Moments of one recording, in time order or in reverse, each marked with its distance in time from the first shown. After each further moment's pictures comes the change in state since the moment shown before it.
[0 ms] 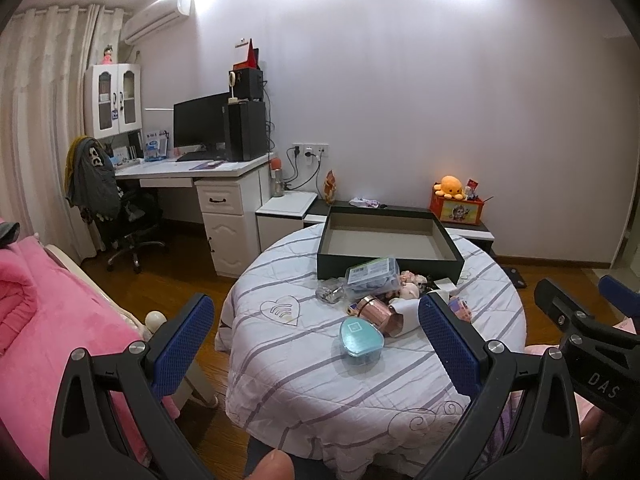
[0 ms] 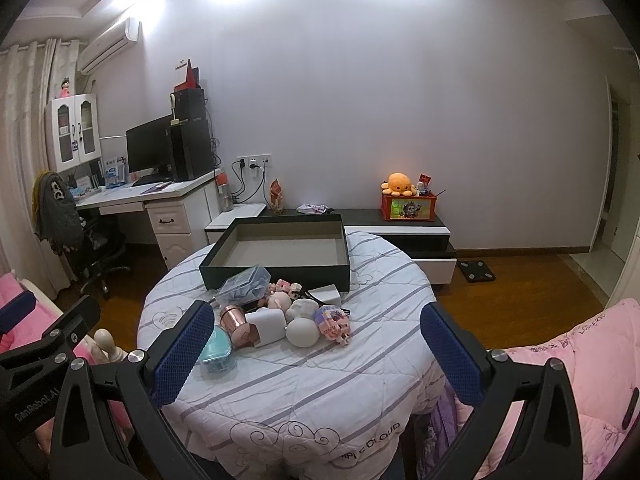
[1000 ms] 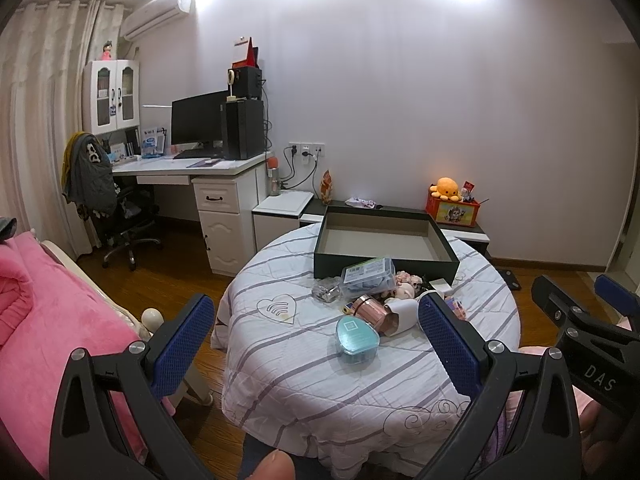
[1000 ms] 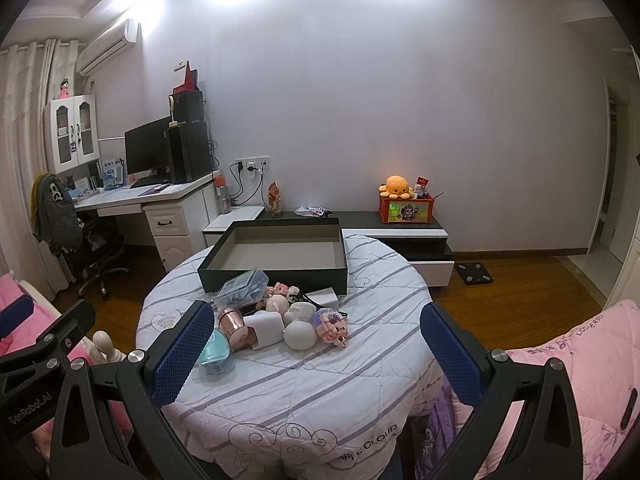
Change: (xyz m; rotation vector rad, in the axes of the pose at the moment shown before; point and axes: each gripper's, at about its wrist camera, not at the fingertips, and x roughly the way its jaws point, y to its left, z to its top) left arm -0.001 0.002 0.000 -0.012 0.005 -0.016; right arm -0.001 0.000 0.002 0.002 -0.003 -0.007
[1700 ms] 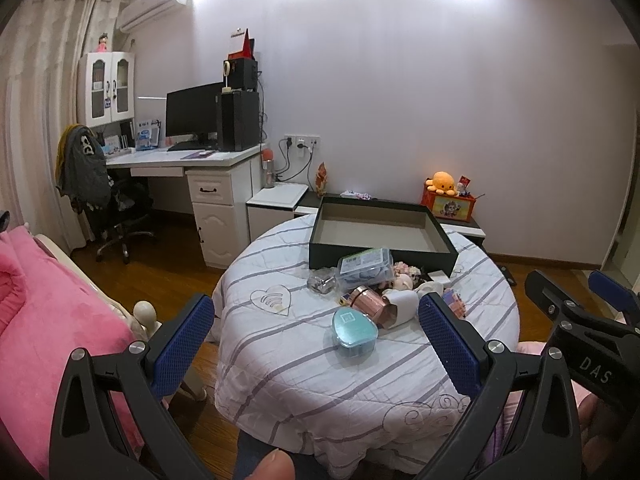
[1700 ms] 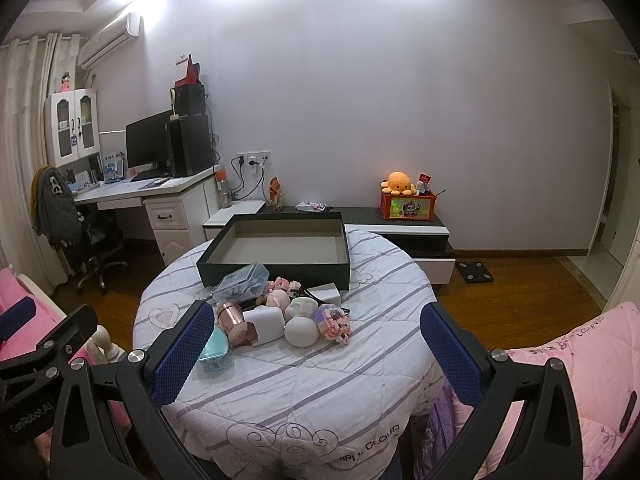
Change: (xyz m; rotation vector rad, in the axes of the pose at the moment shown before) left arm 0.015 0.003 -0.012 -0.010 0.027 -0.024; right arm 0.009 0.004 -0.004 -0.013 0.020 0.001
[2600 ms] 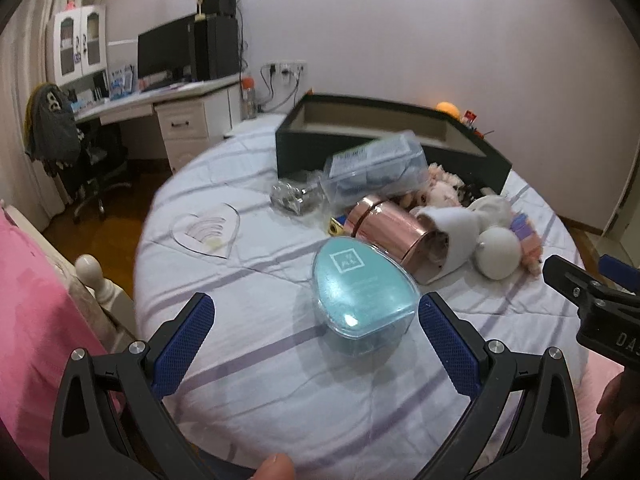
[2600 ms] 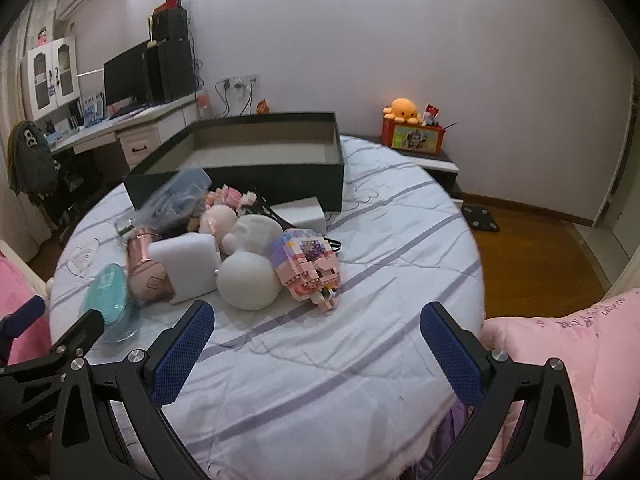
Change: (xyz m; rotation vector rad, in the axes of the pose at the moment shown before) left arm 0.177 -0.020 -0.072 0.006 0.227 -0.047; right arm 0.163 -0.025 -0.056 -0.022 0.260 -0.009
